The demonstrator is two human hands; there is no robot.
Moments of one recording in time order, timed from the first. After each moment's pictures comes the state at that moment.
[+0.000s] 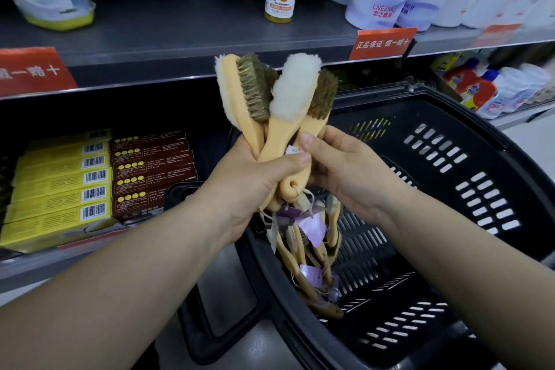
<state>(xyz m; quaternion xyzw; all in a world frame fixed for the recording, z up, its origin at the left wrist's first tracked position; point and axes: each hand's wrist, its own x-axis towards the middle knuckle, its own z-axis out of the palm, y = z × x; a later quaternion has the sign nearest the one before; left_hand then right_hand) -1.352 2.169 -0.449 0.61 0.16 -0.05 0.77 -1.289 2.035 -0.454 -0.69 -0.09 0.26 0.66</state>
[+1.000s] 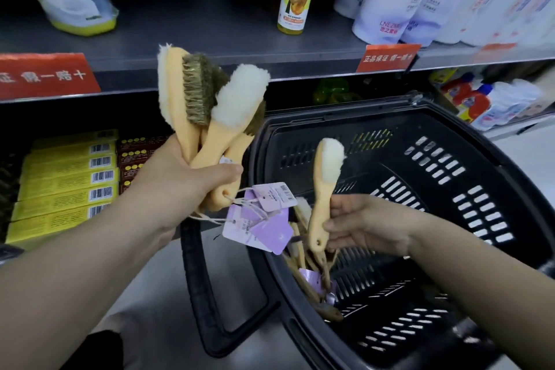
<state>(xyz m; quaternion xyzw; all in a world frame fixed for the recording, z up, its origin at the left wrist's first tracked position) -1.379 2.238 -0.452 0.66 0.25 0.05 0.71 -1.292 1.988 -0.481 -0.64 -0.05 0.54 0.54</state>
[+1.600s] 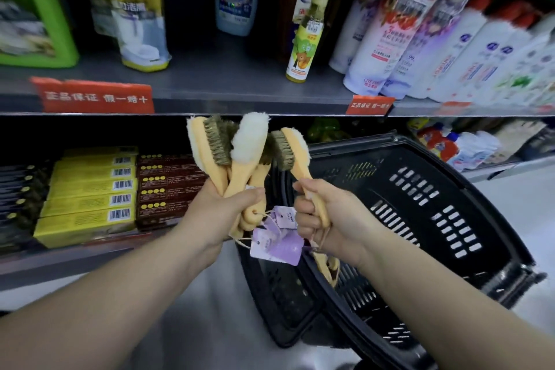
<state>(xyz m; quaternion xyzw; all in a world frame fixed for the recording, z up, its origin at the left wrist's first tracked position) -1.408 2.213 -0.464 0.56 0.24 0.04 0.79 -1.356 2.060 -0.414 -0.60 0.07 0.37 0.71</state>
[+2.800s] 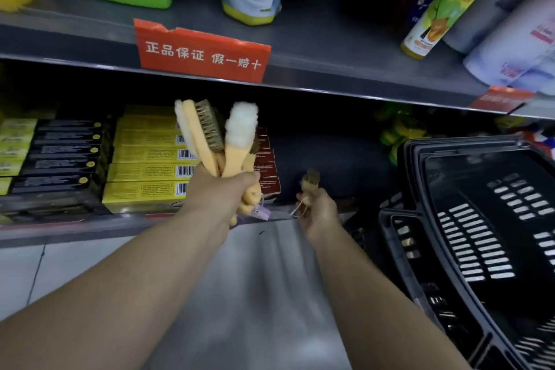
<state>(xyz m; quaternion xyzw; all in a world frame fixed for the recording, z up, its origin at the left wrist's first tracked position) -1.409 2.333 -0.524 0.54 0.43 0.07 0.72 -1.292 2.197 -0.618 -0.66 0.32 0.22 0.64</state>
